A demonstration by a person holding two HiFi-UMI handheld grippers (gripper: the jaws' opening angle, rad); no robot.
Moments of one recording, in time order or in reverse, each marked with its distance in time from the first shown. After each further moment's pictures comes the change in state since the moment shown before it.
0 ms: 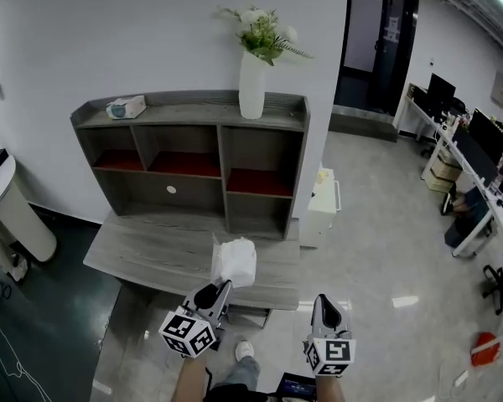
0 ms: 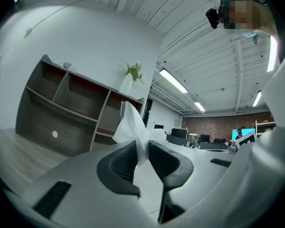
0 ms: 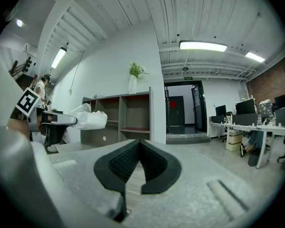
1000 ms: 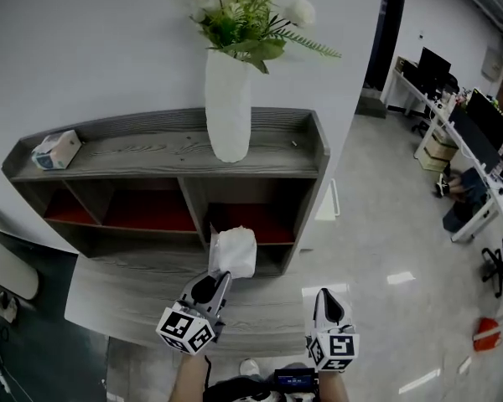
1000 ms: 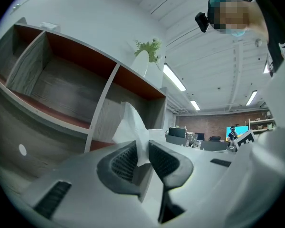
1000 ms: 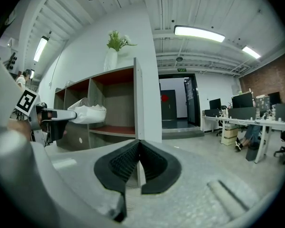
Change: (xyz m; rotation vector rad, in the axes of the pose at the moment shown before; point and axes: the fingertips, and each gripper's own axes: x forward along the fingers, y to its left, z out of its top) left arm 0.212 0.133 0.043 0.031 0.011 -0.109; right arm 0.221 -0.057 0.008 0.055 0.071 -0.100
